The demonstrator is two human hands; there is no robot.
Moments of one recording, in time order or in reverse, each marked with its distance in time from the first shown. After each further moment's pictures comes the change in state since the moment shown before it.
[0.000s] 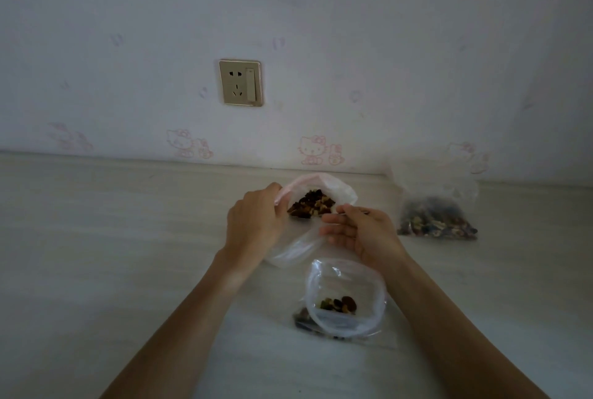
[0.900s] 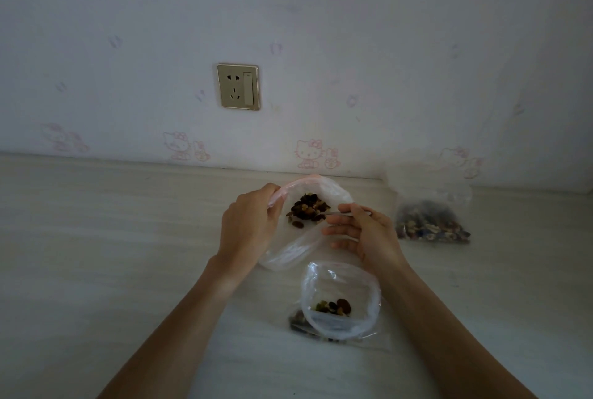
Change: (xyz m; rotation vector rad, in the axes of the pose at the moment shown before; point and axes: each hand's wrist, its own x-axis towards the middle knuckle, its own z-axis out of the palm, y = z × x) left_hand -0.006 0.003 -0.013 -0.153 0.023 0.007; right_hand -0.006 -0.002 -0.008 -0.020 0.055 -0.088
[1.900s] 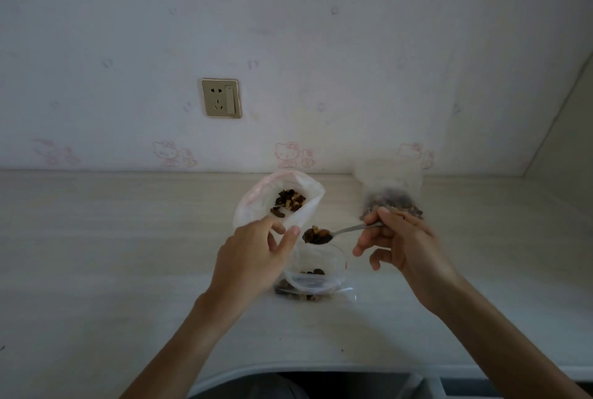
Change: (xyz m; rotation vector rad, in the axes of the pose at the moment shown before) left_hand -0.087 0.038 -0.029 -0.068 -0.149 0.032; right_hand -0.117 -0.050 -0.069 -0.063 -0.165 -0.162
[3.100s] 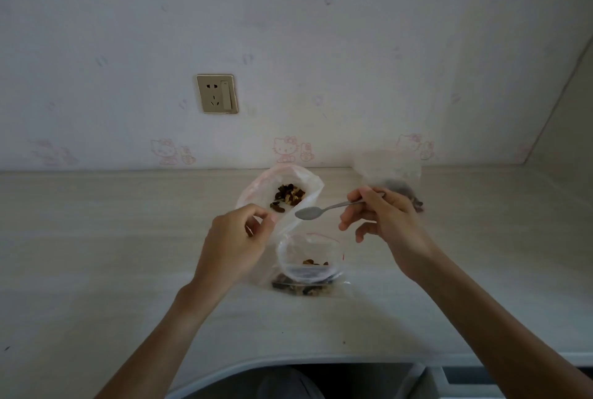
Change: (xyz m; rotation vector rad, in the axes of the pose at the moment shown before) left_hand 0.007 -0.015 -0.019 -0.213 0.075 -0.001; right_hand 0.028 0.003 0.015 -0.109 0.023 -0.079
